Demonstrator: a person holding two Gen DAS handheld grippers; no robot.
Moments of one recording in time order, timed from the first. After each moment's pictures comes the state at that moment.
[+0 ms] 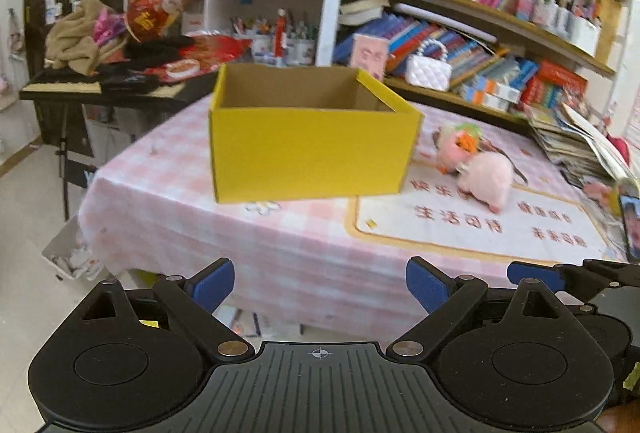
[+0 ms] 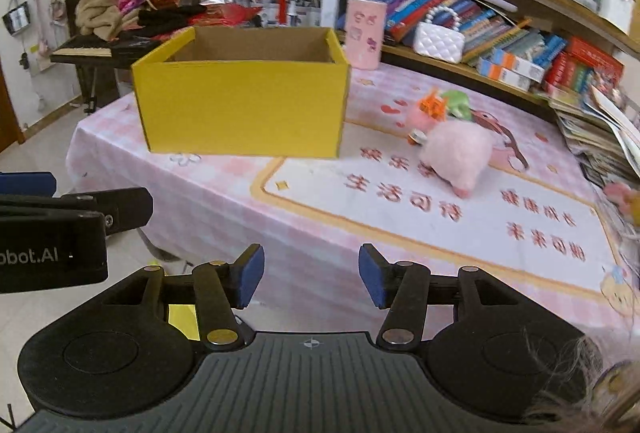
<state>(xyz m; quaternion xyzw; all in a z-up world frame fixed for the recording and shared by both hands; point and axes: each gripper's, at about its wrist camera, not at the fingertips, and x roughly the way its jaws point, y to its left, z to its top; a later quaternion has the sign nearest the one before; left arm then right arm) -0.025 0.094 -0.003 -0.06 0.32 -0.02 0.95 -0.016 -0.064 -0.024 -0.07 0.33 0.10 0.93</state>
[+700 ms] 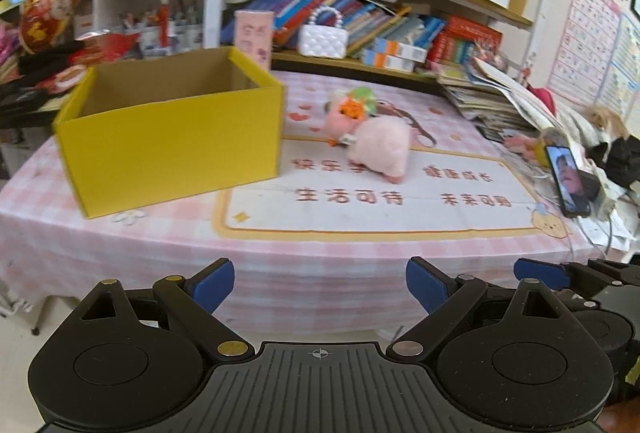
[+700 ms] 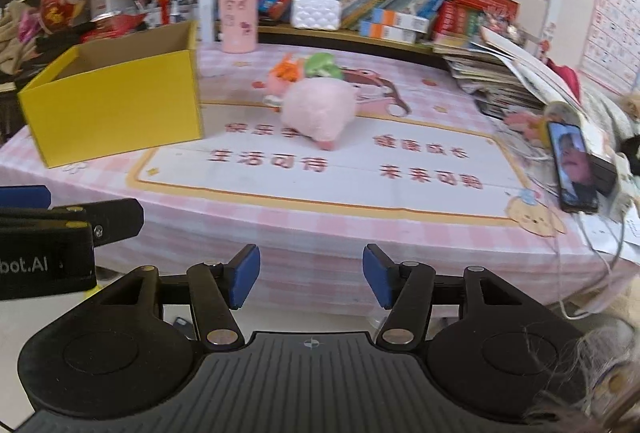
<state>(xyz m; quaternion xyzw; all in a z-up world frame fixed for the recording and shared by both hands) 0.001 0.016 -0.011 -0.02 0.34 -0.16 0.93 -0.035 -0.145 -0.027 -0.02 0.35 -0.04 0.94</state>
